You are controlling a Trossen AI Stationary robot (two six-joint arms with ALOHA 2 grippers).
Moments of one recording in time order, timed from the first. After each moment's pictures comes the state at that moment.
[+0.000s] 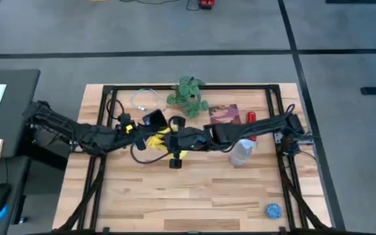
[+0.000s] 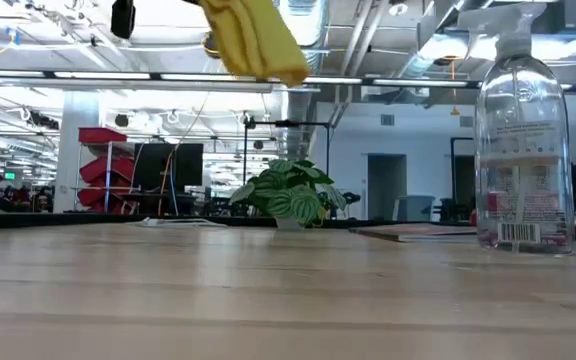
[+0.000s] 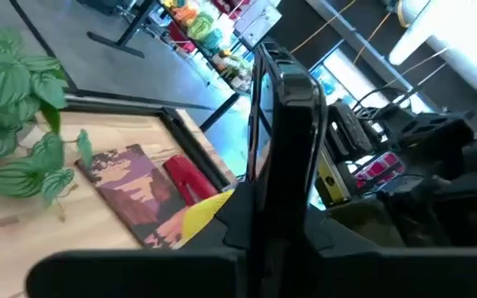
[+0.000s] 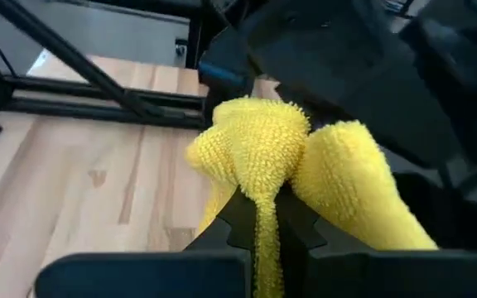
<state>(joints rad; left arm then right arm) -0.40 0.89 0.71 0.15 -0.83 -0.87 0.15 1.92 1.87 -0.39 0.40 -0.08</state>
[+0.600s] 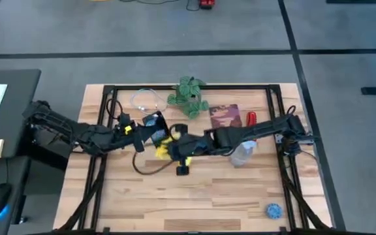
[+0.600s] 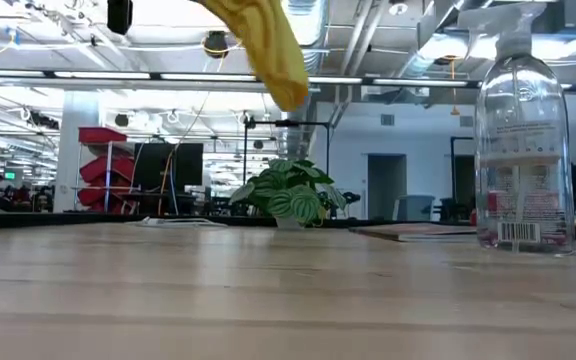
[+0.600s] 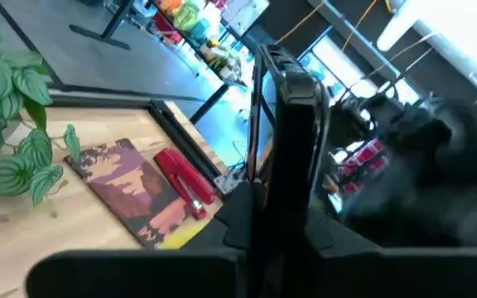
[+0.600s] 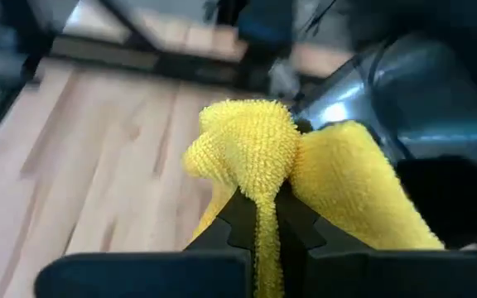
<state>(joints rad) -0.40 0.87 0.71 0.13 -0.80 -0.83 0.20 1.95 1.87 -0.54 0.29 -0.08</state>
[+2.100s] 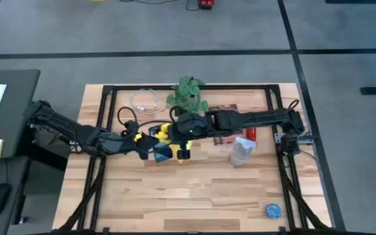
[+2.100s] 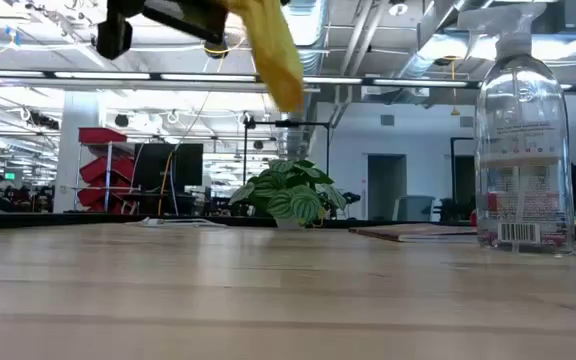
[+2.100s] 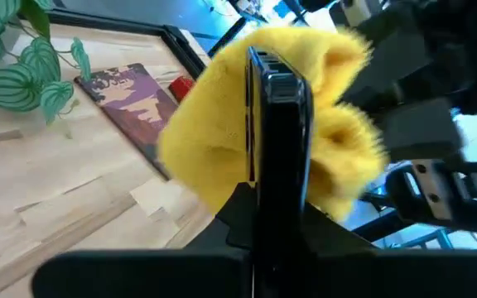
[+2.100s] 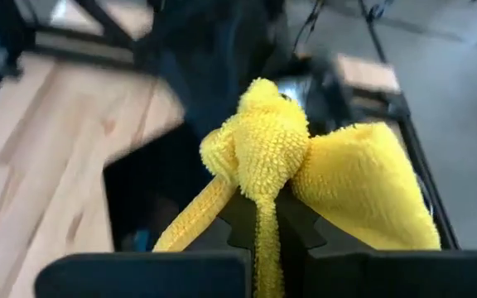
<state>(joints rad) -0.41 0.92 0.70 -0.07 -0.69 -0.99 0.08 1.95 1.92 -0.64 0.18 -0.16</state>
